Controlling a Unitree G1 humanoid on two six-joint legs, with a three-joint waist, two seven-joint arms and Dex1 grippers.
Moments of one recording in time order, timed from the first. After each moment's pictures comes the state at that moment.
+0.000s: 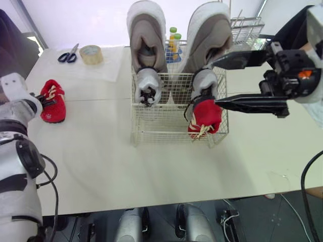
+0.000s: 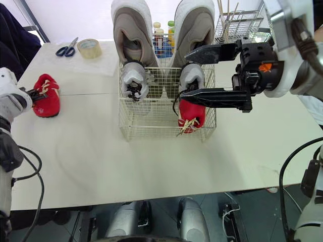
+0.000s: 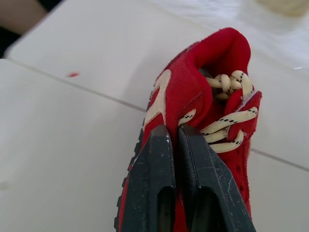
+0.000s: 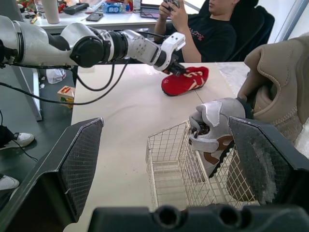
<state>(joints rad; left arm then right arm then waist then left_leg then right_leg) -1.16 0.83 0.39 1.26 -0.24 0.53 -0.31 -0.90 -1.03 -0.21 -0.33 1.04 0.99 1.07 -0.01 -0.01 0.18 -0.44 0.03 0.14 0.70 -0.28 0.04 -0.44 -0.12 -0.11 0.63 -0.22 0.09</state>
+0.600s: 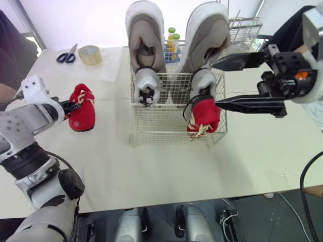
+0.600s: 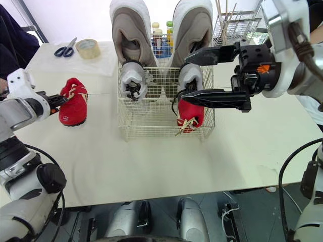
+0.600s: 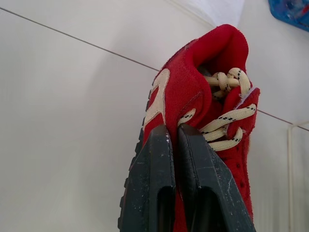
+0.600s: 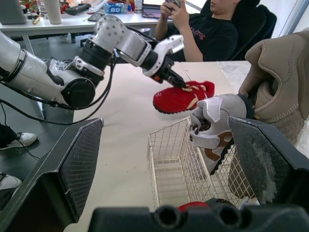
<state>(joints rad) -0.81 0.46 0.74 -0.17 -0.45 1.61 0.07 -0.90 -1.02 -0.19 -0.30 1.02 0.94 1.11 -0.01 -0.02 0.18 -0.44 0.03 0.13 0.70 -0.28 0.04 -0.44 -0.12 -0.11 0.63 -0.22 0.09</state>
